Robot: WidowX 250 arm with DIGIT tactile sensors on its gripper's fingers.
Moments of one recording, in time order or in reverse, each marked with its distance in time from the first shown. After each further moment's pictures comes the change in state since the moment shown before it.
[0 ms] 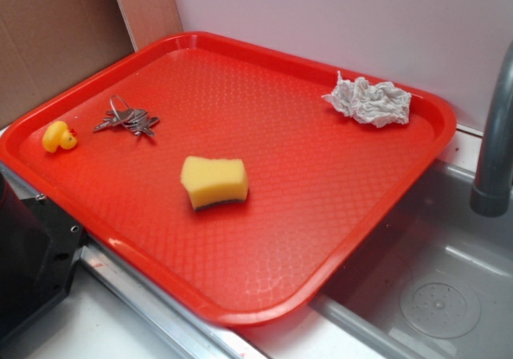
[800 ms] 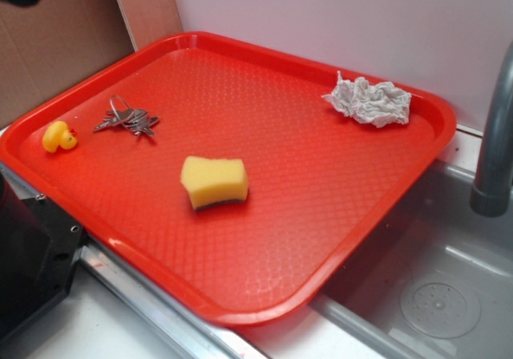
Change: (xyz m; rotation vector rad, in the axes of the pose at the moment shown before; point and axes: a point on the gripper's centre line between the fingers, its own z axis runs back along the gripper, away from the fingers) arm -0.011 0.024 -0.032 0.013 -0.100 0.158
